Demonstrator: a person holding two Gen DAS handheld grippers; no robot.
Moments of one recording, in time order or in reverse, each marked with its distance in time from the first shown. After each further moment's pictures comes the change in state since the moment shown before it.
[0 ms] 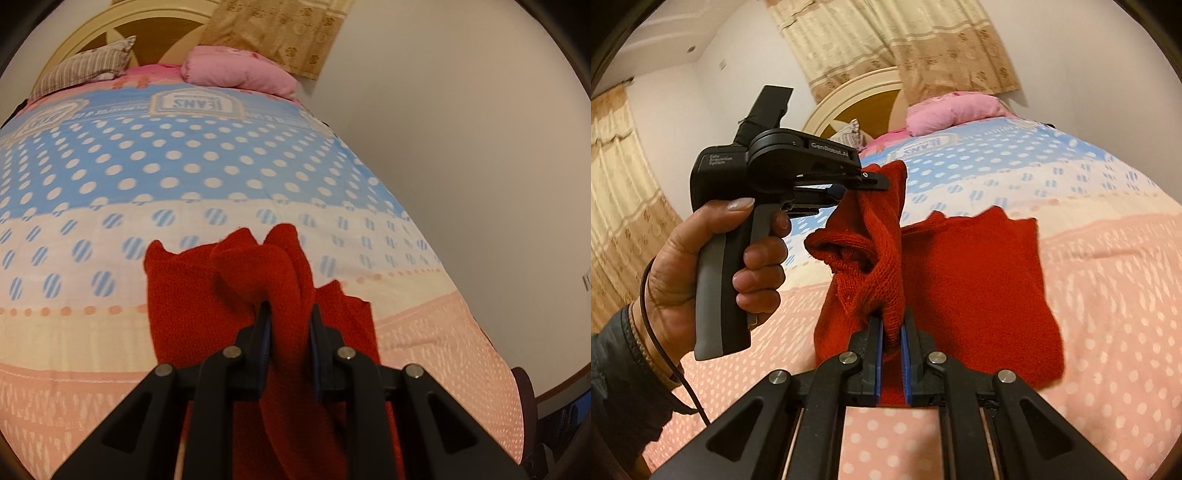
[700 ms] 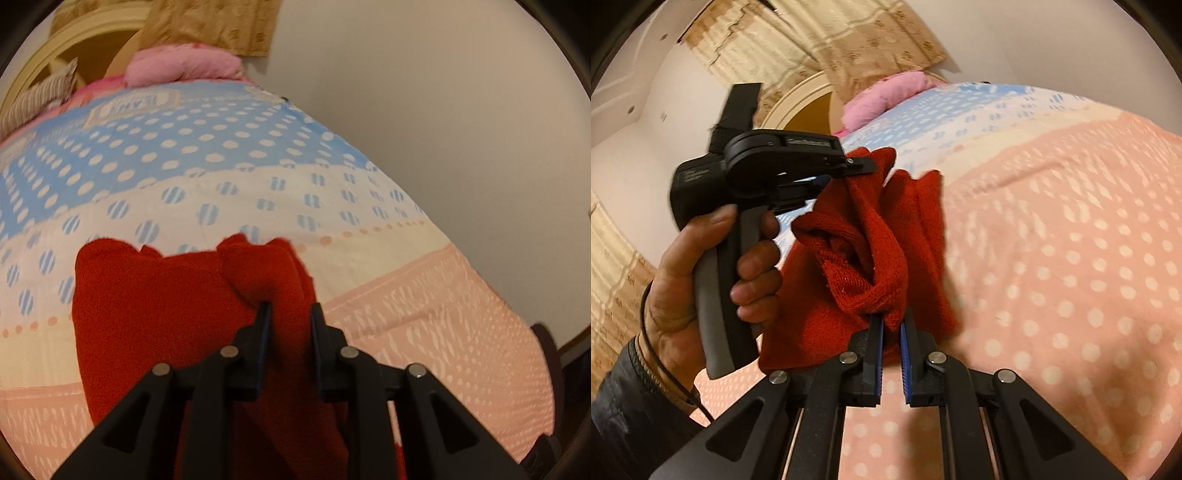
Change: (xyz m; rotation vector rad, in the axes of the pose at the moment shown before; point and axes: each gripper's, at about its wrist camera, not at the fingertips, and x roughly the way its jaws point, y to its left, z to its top) left arm 0.060 -0.089 -0.031 0.210 0.052 0.001; right arm -0.024 -0.088 -0.034 0.275 0.024 -0.060
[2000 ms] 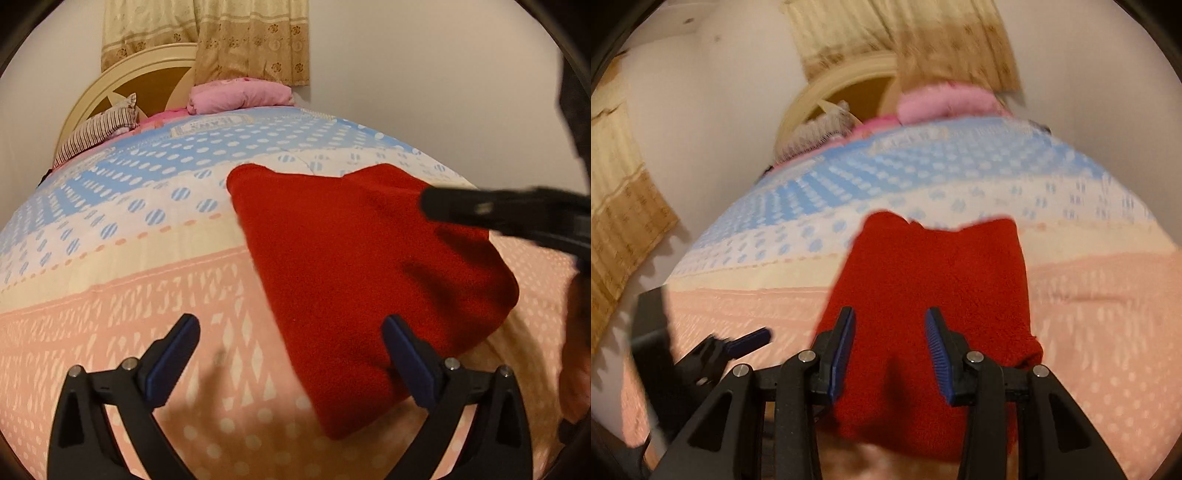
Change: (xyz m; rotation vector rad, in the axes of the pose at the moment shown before) left arm -0.080 0.066 -0.135 0.032 -0.139 0.246; right arm 0.039 0.100 0.064 -0.340 0.060 -0.055
